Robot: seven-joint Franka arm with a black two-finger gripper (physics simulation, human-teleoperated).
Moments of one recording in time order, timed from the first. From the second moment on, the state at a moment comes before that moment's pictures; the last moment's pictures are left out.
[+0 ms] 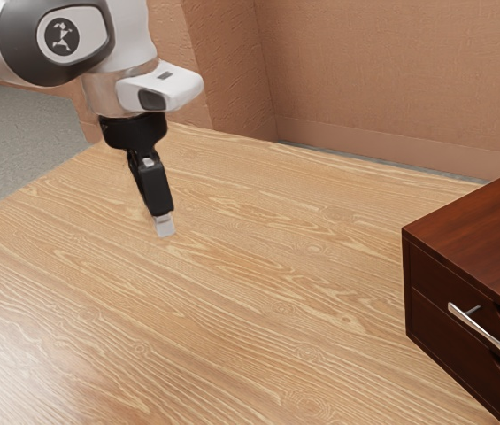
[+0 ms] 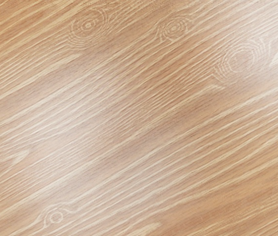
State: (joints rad) arm 0.16 -0.01 -0.15 -1.39 0.00 1.31 0.54
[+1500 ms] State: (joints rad) arm -0.23 -0.07 -0.24 -1.70 -0.01 2.03 1.46
